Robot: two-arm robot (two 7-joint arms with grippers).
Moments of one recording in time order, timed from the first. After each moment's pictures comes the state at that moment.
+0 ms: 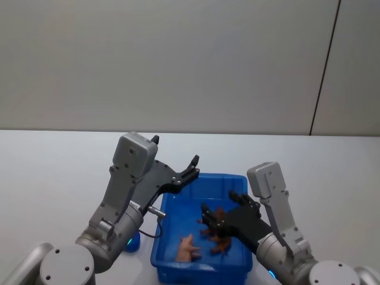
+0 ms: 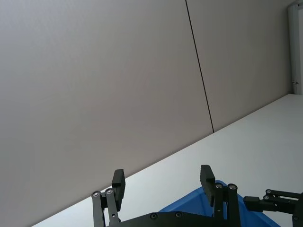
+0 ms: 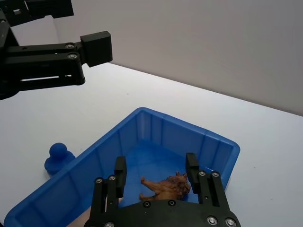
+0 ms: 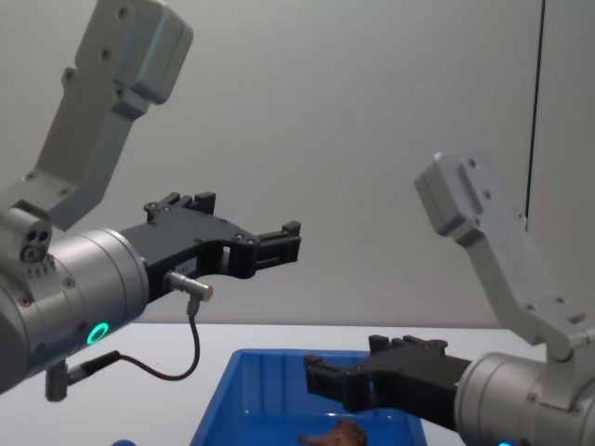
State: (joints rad) left arm -0.24 0.38 0.45 -1.63 -0.20 0.01 -0.01; right arm 0.14 0.02 -0.34 -1.48 0.00 0.21 0.21
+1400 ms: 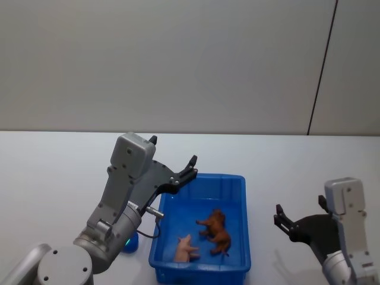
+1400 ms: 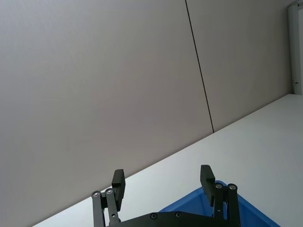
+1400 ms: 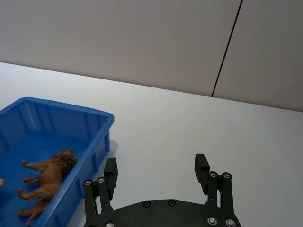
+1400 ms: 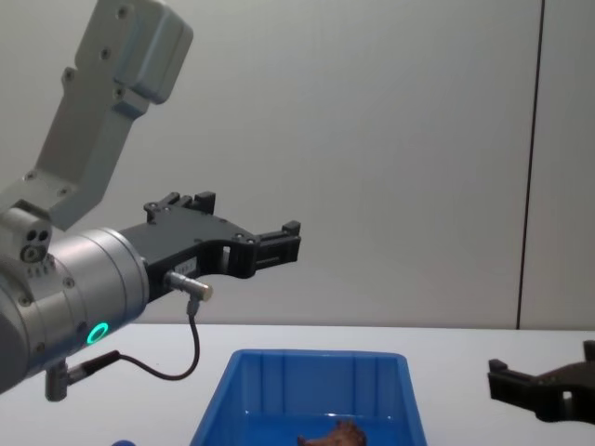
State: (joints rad) left arm -0.24 0.38 0.45 -1.63 -0.20 0.01 -0.01; right arm -0.04 0.14 -0.26 -1.67 0.04 0.20 -0.10
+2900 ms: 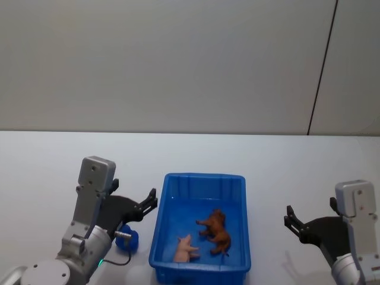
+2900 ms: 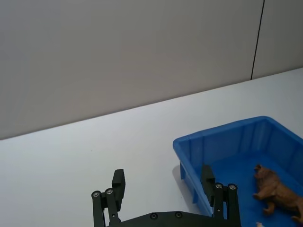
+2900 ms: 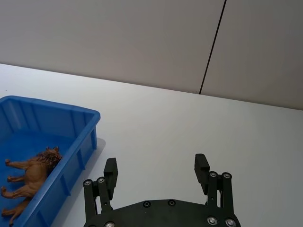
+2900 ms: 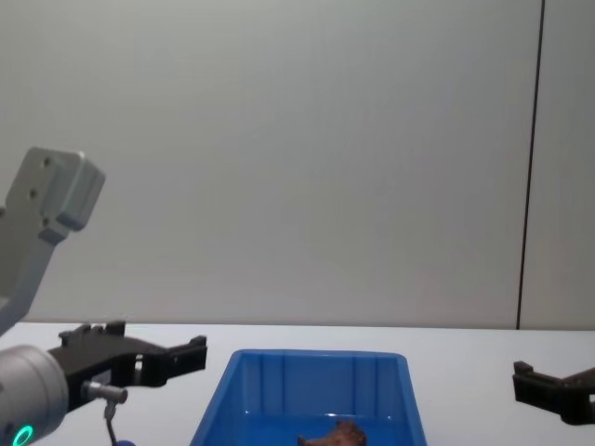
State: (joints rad) left arm -0.22 0.39 0.40 -1.46 -0.37 0.10 0.04; right arm -0.06 0.15 -0.25 -1.69 0.05 0.20 -0.13
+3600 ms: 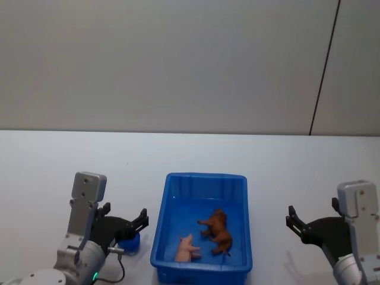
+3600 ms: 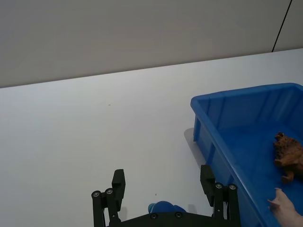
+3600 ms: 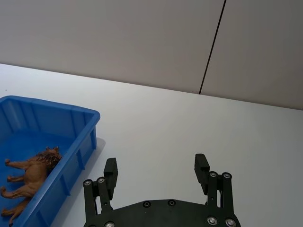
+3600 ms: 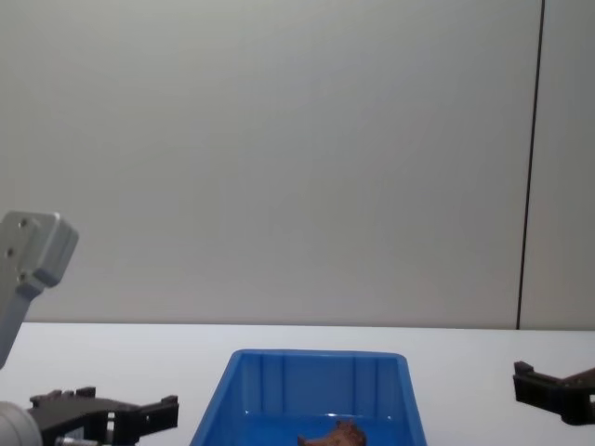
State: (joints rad) left arm -0.20 0.39 0.38 -1.41 -0.45 0.16 0.06; right arm -0.06 0.16 -0.25 -1.69 0.05 0.20 -0.13
